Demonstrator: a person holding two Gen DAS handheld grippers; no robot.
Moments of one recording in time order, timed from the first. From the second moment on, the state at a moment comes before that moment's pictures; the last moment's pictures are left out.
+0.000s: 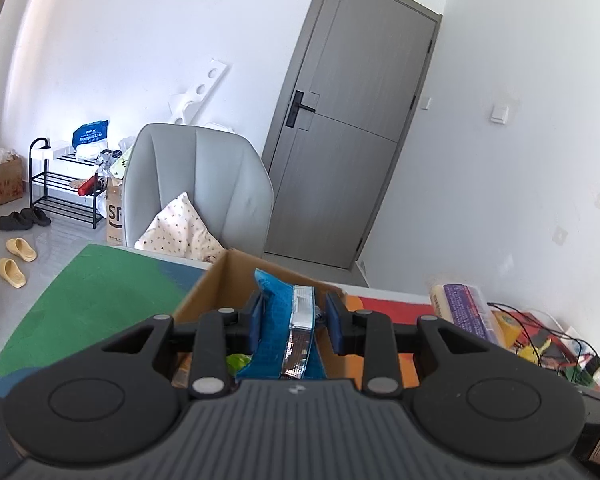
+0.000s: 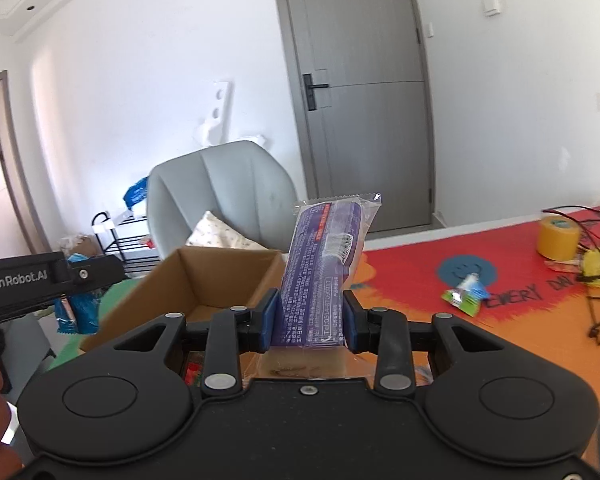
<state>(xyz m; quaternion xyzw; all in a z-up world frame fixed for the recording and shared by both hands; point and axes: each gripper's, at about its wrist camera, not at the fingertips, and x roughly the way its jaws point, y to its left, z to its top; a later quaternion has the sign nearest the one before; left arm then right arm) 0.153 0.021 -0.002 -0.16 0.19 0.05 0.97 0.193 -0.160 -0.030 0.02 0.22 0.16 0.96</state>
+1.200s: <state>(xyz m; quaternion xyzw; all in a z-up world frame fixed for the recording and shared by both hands) 0.185 0.087 -0.013 -0.19 0.21 0.09 0.95 0.225 -0.093 -0.030 0.02 0.24 0.20 0.95</state>
